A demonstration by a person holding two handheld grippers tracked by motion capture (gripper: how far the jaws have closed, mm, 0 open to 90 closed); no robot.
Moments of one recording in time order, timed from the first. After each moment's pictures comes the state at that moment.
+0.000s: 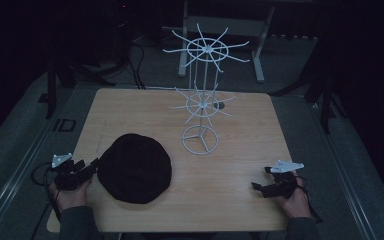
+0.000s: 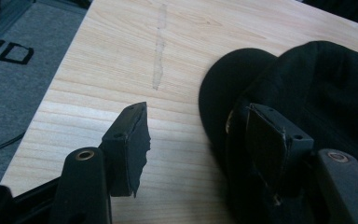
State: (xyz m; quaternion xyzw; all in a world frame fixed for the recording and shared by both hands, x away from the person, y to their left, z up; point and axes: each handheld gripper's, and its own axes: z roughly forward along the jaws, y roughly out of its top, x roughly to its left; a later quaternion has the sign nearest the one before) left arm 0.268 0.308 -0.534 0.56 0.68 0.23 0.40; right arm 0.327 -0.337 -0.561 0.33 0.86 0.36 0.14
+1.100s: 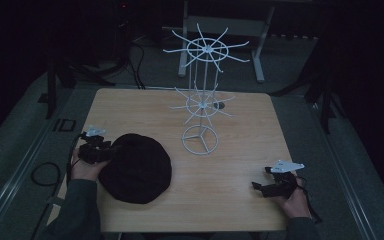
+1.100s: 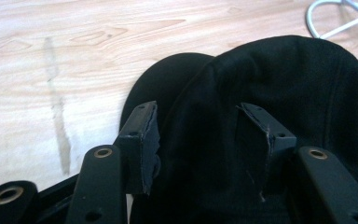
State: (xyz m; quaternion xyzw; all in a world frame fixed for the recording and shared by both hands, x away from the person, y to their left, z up) left arm 0.345 0.265 -0.498 0.74 0.55 0.18 0.34; right arm 0.326 -0.337 -0.561 0.34 0.85 0.36 0.15
